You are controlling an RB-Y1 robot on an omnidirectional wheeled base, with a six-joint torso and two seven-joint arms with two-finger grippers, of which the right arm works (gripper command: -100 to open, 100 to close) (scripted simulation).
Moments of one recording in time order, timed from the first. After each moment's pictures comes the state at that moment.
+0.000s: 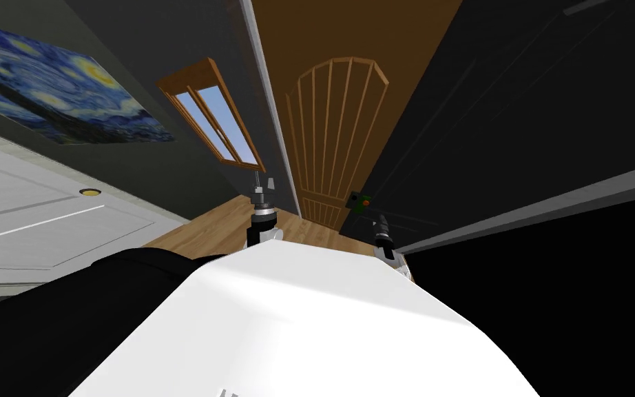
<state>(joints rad) 0.13 -0.20 -0.30 -1.29 0.24 -0.34 -0.44</state>
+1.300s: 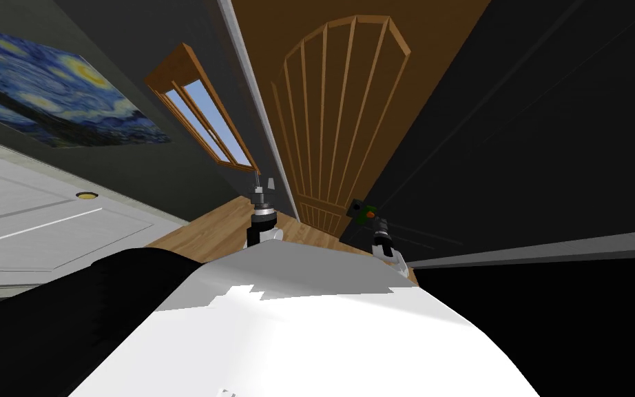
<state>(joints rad) 0.10 -0.20 -0.31 -1.28 0.24 -0.34 -0.42</state>
